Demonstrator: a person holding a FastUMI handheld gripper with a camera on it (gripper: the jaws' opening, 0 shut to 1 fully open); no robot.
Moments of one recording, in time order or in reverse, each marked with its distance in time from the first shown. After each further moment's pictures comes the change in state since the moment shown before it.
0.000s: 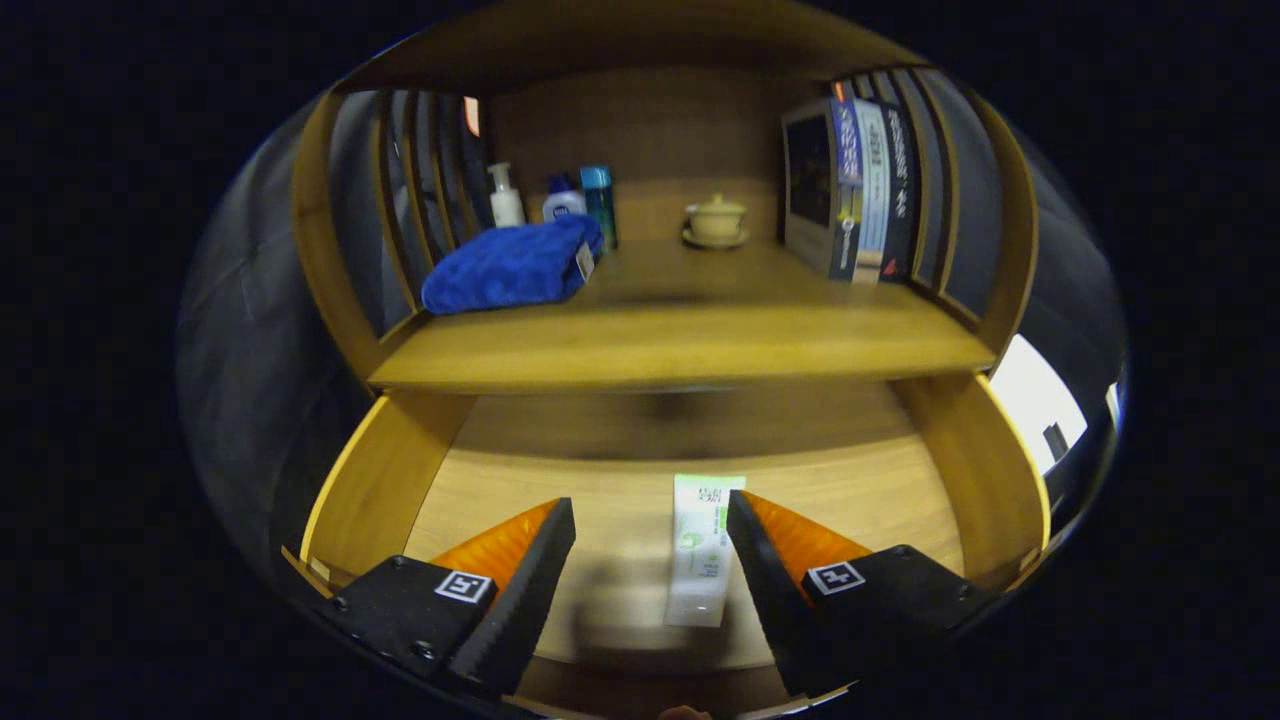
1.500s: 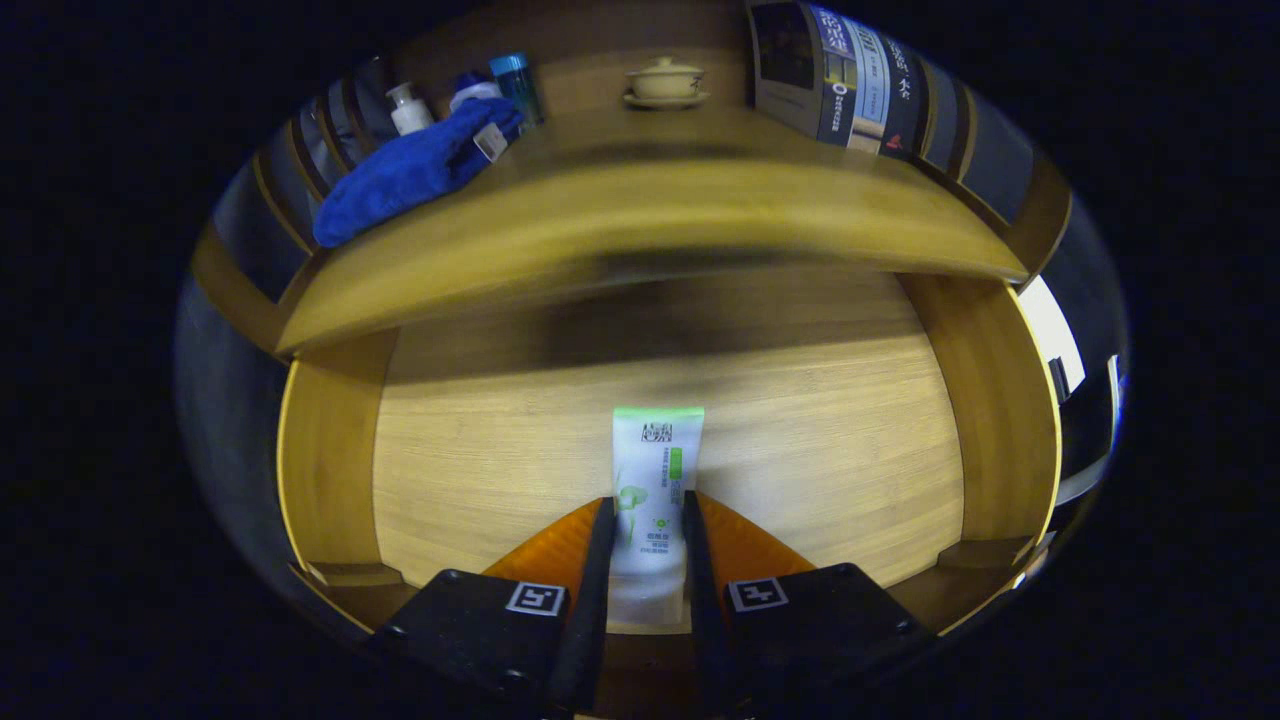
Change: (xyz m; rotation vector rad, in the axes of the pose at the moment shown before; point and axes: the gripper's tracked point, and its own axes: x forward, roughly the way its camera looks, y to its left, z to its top) arm -0.002 -0.026 -0.024 0.127 0.326 -0.049
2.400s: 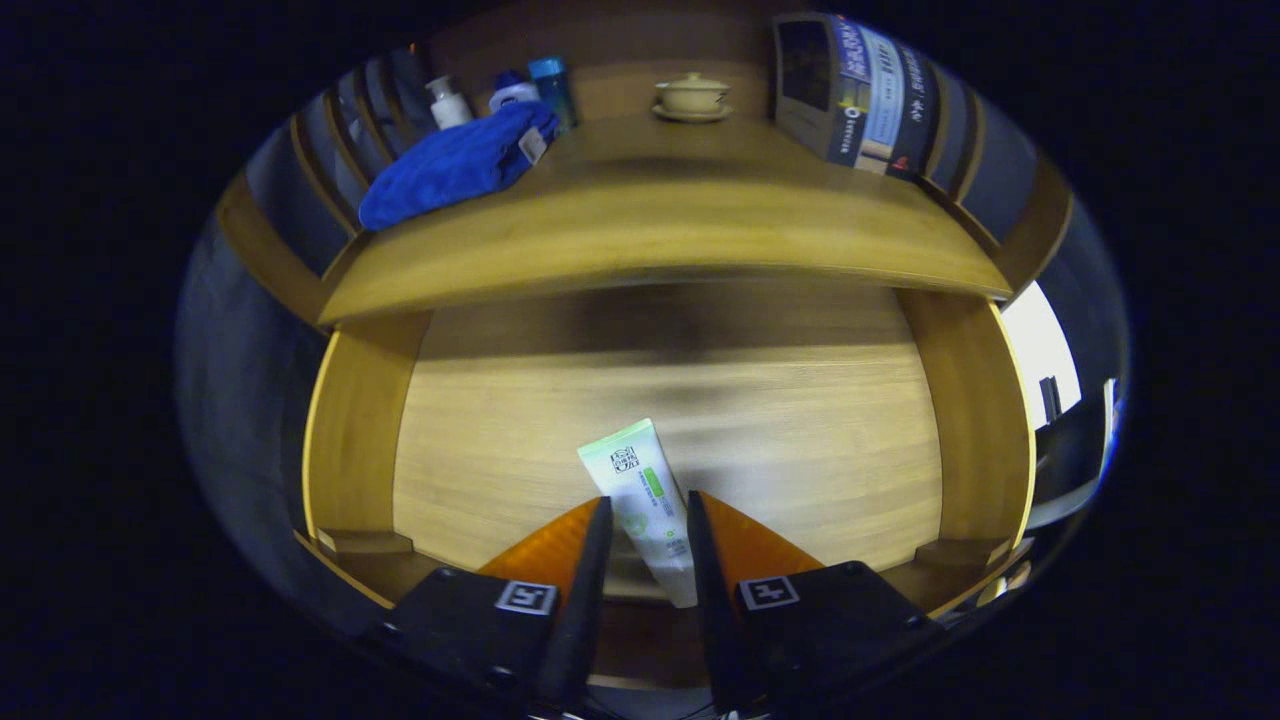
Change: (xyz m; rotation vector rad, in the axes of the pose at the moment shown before) arm -0.008 0.010 -0.021 -0.119 0.080 0.005
